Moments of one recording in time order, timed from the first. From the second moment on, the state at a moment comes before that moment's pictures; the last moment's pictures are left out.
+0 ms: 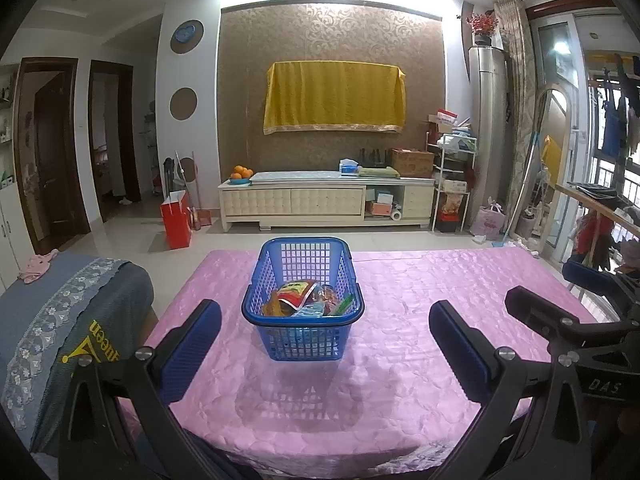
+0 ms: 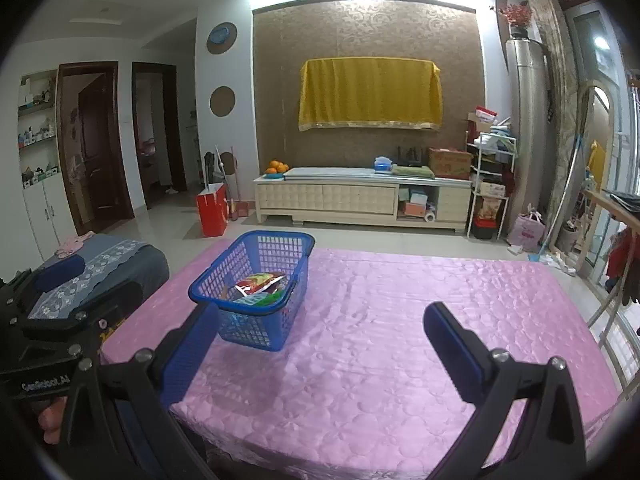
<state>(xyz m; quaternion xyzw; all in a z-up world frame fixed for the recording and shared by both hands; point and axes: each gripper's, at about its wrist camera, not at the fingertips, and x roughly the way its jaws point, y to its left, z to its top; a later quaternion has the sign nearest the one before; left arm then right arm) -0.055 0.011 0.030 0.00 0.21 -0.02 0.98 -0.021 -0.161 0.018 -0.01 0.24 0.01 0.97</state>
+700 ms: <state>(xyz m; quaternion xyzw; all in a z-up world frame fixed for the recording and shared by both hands) -0.056 0.010 0.027 0.00 0.20 -0.02 0.98 -0.023 -0.161 0.018 -0.01 0.24 0.01 0.97</state>
